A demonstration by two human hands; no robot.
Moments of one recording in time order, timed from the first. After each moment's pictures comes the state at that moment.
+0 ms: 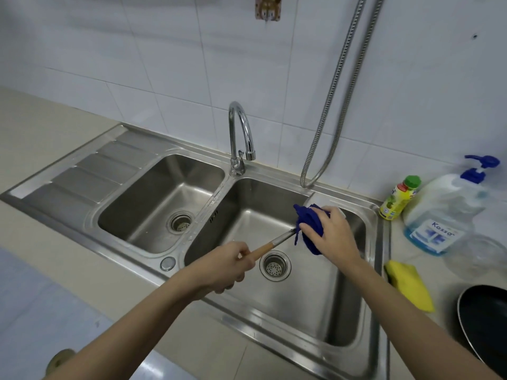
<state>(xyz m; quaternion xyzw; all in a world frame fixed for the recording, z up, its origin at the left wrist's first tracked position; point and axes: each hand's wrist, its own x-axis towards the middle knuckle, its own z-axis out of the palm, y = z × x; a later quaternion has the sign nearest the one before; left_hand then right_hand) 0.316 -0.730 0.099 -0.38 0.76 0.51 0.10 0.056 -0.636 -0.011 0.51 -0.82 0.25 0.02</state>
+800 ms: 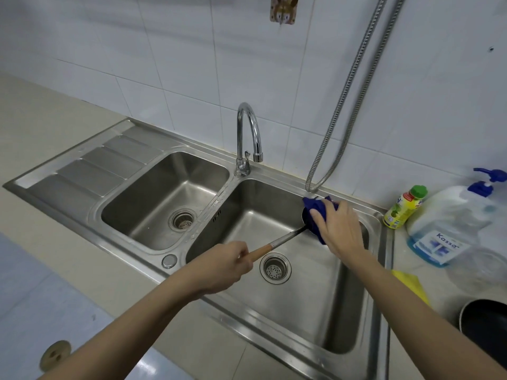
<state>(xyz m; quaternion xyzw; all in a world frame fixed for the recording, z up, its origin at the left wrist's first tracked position) 0.323 -0.732 0.106 -0.39 0.80 0.45 0.07 0.046 -0.659 0.011 0.48 -0.86 0.16 0.07</state>
